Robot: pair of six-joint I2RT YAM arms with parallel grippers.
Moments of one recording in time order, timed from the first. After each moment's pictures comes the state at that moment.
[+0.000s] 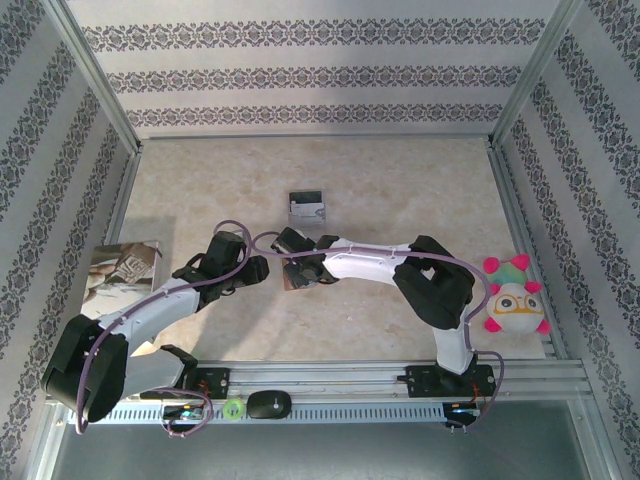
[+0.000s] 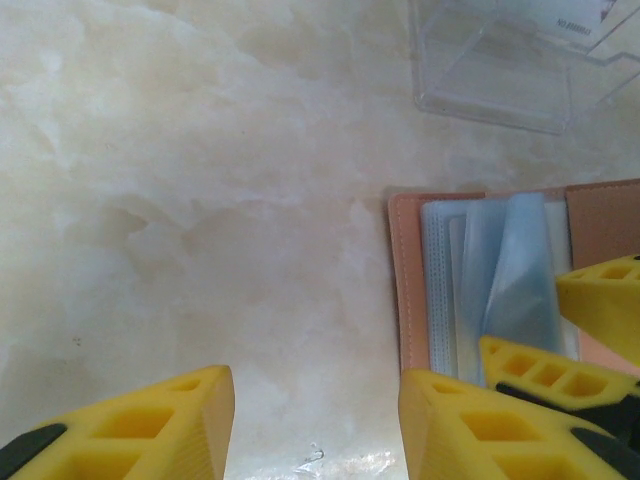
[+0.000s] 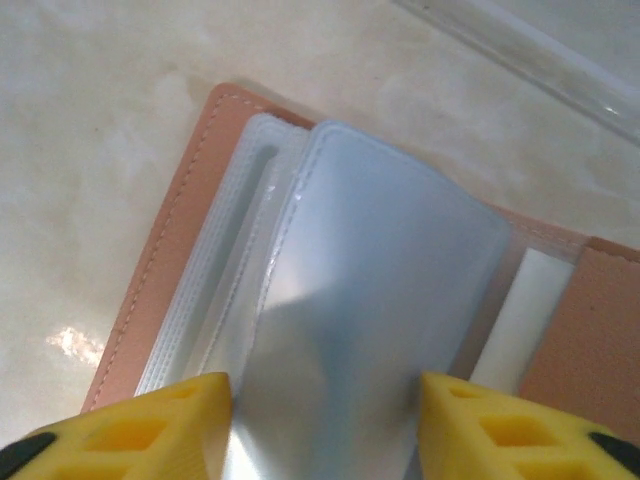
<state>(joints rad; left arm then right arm) -0.42 1.19 0.53 -0.21 0.07 -0.63 0.95 1.96 1.29 -0.53 0.20 0.39</state>
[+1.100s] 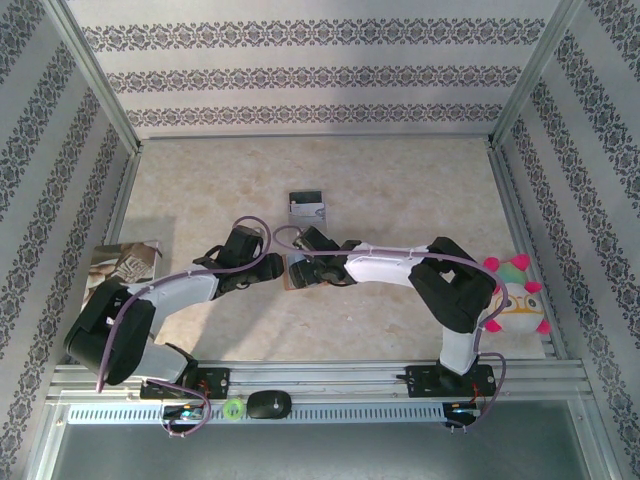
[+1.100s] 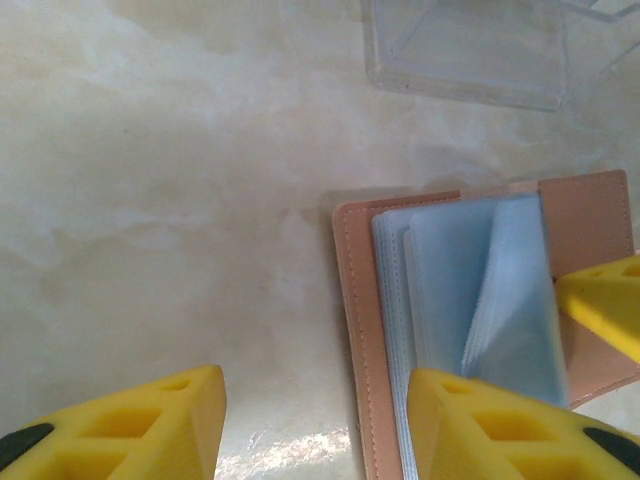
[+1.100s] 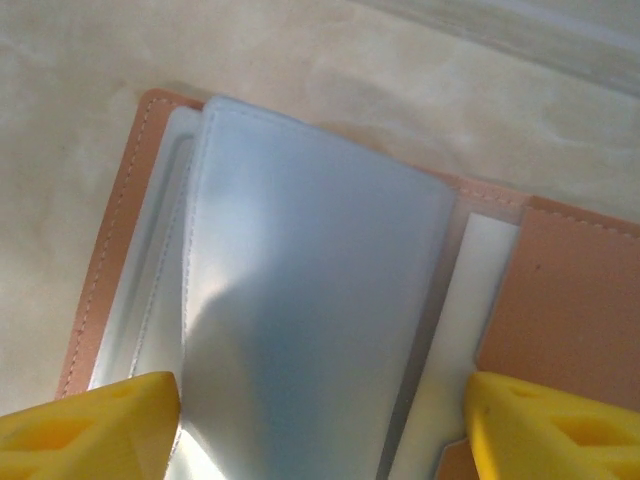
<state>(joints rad) -0.48 1.39 0.61 -0.12 0.09 -0.65 0.88 1.85 1.08 -0.30 0.07 0.46</state>
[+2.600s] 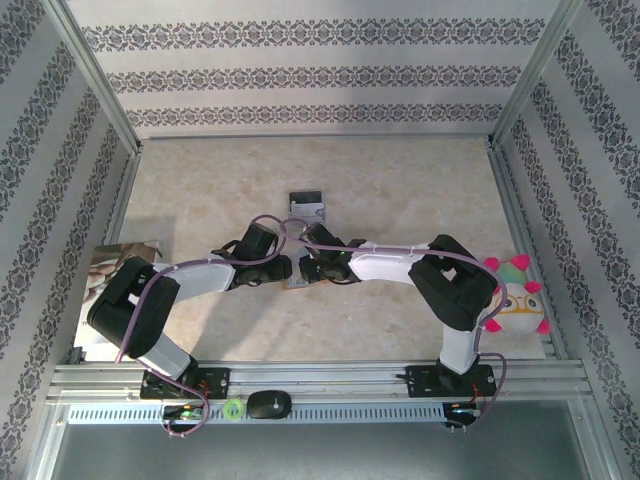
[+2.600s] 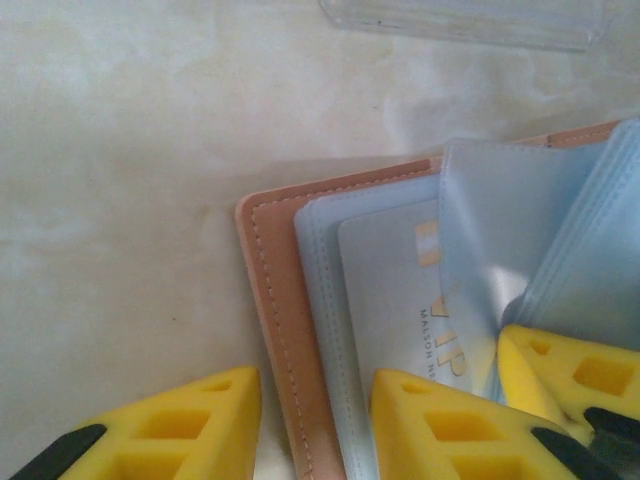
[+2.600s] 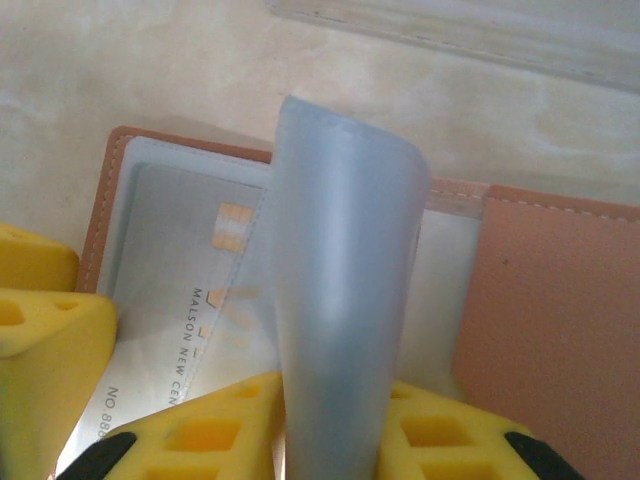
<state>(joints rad) -0.52 1.57 0.70 -0.11 0.13 -0.63 0.84 1.85 1.04 -0.20 0.00 0.55</state>
